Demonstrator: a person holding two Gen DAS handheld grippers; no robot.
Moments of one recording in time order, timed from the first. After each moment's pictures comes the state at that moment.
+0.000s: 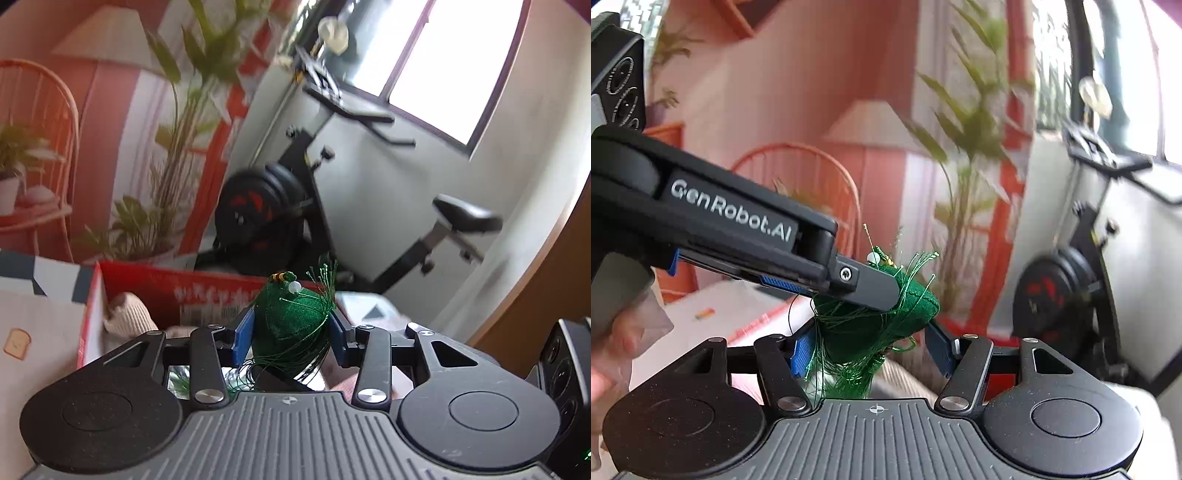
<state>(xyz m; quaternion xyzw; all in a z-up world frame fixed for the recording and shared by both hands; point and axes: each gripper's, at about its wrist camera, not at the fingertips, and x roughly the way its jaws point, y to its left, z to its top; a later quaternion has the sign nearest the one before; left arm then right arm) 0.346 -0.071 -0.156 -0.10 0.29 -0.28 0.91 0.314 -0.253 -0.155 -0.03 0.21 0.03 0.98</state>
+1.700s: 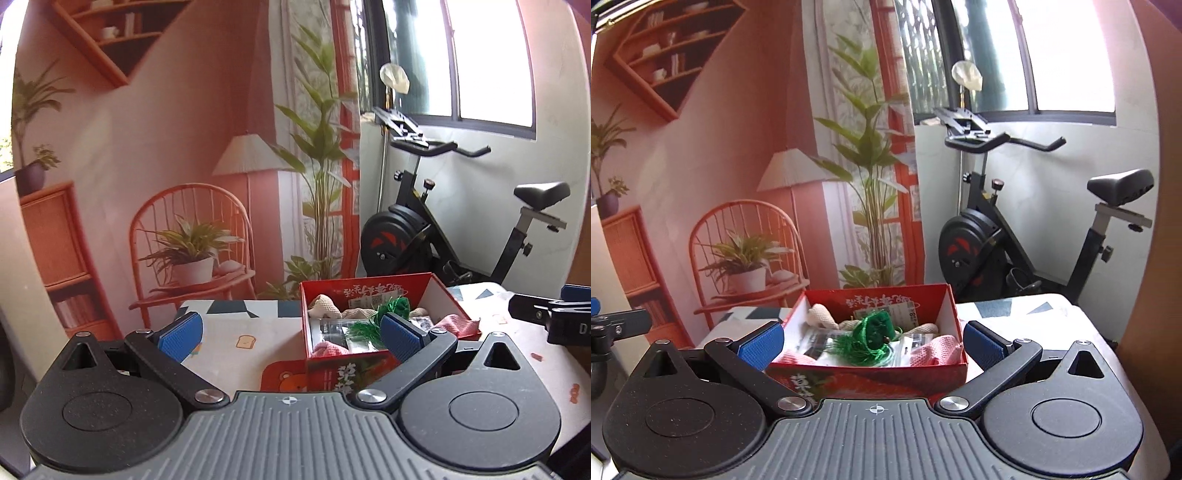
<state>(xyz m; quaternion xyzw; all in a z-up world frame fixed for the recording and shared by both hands) 0.090 0.000 -0.028 0.06 0.20 -0.04 0.98 0.081 -0.205 -0.049 0.10 0.19 -0.12 0.97</state>
